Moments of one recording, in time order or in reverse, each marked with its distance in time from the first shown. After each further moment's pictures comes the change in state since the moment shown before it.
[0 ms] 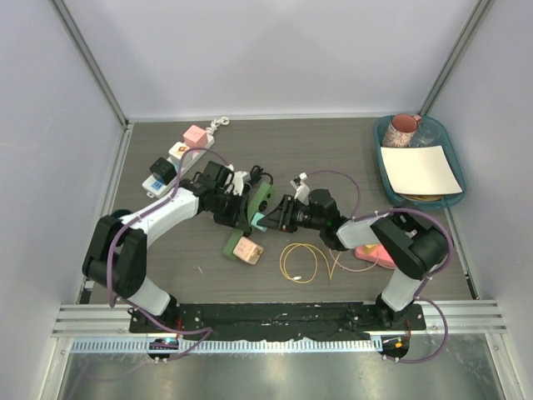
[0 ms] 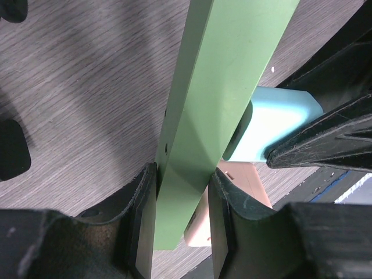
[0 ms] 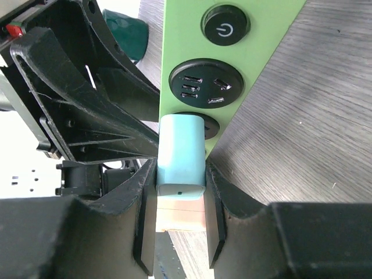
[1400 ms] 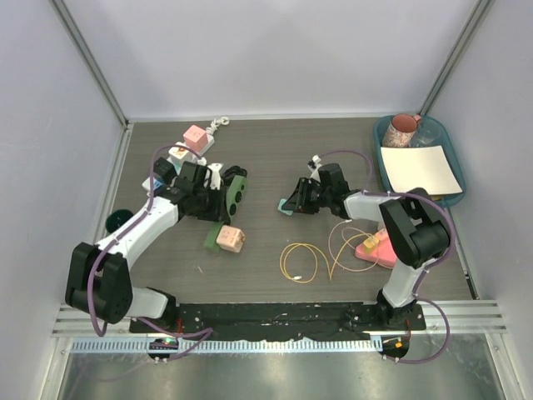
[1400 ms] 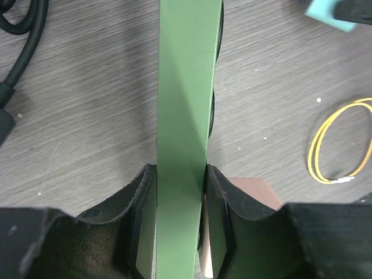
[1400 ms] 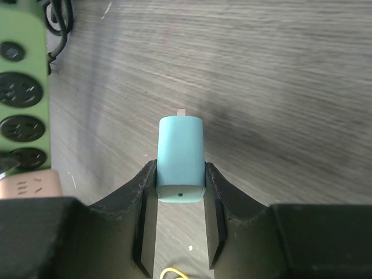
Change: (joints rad) left arm 0.094 -0.177 -0.076 0.009 -0.157 -0.007; right arm -0.206 0.051 0.254 -0.578 0.059 -0.323
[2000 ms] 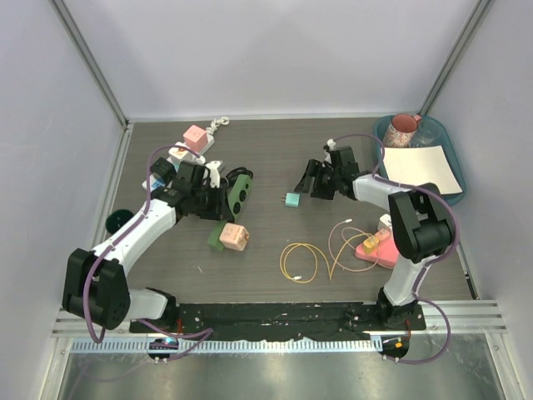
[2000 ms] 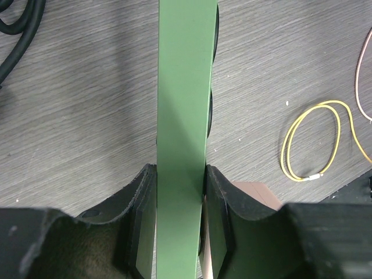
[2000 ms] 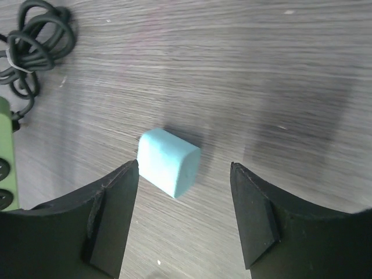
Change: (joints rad) left arm -0.002 -0.048 -0.008 0.030 0.079 -0.053; right arm -0.113 0.058 0.190 -0.217 0.084 -0.081
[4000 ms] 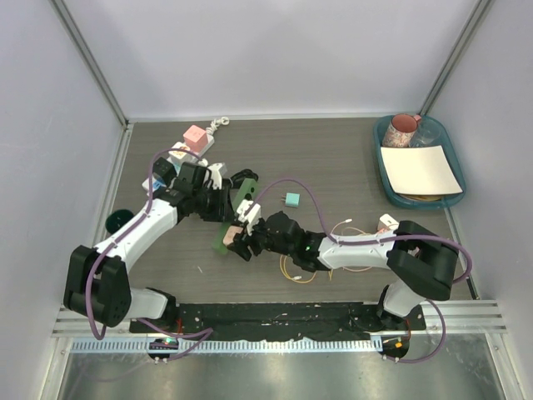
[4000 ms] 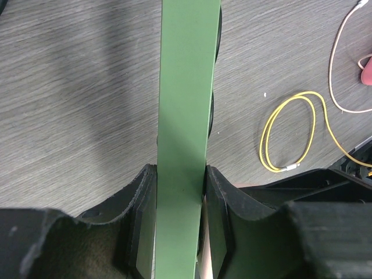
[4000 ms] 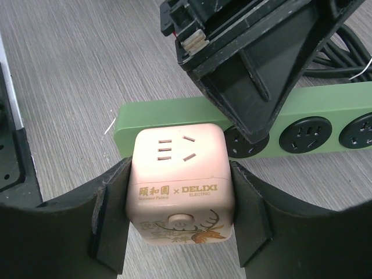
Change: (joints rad) left arm 0.000 0.018 -0.012 0.014 0.086 -0.057; right arm 0.788 -0.232 -0.262 0.510 0.344 -0.512
